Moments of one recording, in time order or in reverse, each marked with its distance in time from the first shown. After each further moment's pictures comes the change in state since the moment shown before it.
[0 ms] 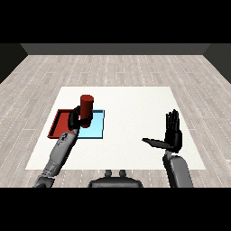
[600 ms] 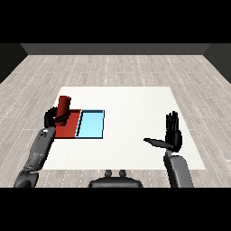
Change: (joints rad) left arm -0.088 0.227 0.173 0.463 -0.087 -0.043 -0.021; right arm 0.004 -0.001 -0.036 0.073 -0.017 0.046 -0.032
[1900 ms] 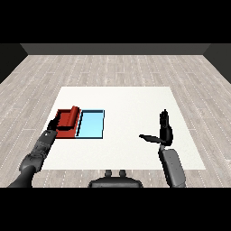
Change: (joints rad) left arm -0.268 -0.020 -0.018 0.772 -0.194 -0.114 -0.061; right arm -0.104 0.031 -0.005 0.242 0.099 0.016 -0.140
